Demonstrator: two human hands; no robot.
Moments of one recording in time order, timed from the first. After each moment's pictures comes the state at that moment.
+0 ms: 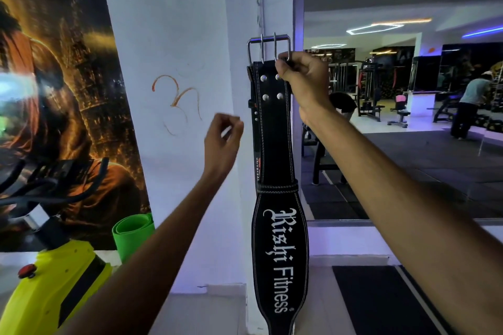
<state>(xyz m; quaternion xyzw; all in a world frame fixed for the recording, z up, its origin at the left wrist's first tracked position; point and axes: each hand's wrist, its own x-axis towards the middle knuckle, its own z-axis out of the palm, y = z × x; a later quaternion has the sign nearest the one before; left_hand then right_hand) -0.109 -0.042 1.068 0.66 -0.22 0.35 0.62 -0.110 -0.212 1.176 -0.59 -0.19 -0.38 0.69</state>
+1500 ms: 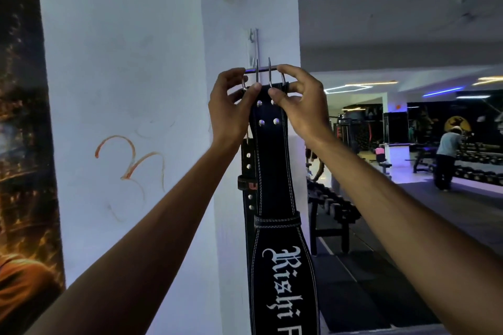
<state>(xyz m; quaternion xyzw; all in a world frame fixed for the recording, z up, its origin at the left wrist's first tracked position) 0.224 -0.090 1.253 0.56 -0.32 0.45 0.62 0.207 -0.227 1.256 -0.64 -0.26 -0.52 0.50</state>
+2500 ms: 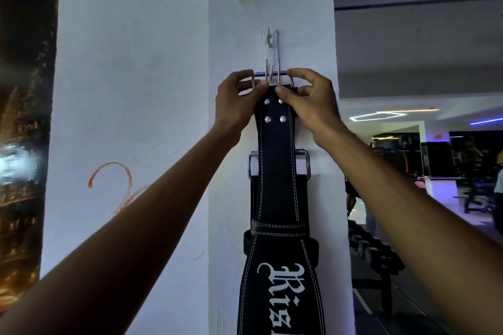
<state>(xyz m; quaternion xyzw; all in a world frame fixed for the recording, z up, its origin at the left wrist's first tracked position) 0.393 -0.094 1.330 0.60 -0.31 0.41 0.62 0.385 -0.244 1.327 -0.65 -0.25 -0.48 0.54</state>
